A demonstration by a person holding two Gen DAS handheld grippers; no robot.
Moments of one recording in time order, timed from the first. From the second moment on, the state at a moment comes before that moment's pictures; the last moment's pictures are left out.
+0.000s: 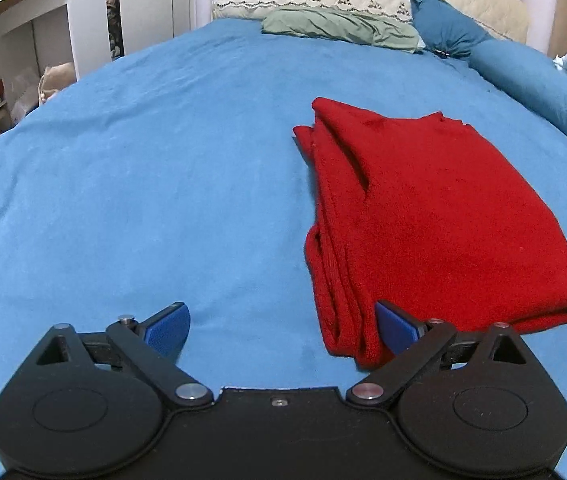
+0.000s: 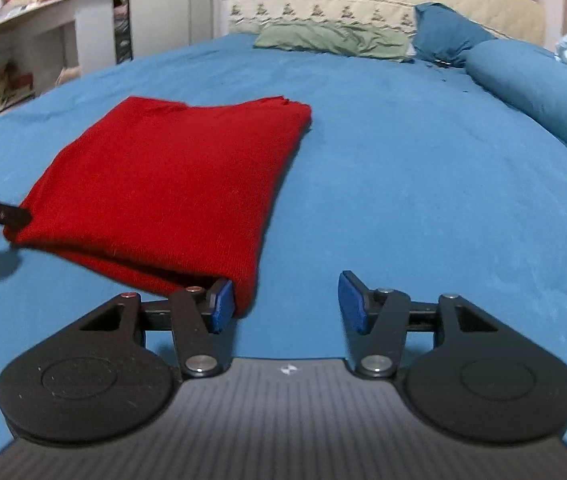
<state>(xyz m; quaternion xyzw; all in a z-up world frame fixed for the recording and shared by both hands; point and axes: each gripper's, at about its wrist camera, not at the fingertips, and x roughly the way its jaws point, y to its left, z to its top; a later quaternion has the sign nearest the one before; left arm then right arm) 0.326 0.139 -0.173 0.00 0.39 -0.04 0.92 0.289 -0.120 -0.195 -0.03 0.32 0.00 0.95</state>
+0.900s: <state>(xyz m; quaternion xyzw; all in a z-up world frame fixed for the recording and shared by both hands) 0.468 0.117 -0.165 -0.08 0.45 -0.15 0.88 0.439 -0.174 -0.169 0.25 0.46 0.10 0.85</state>
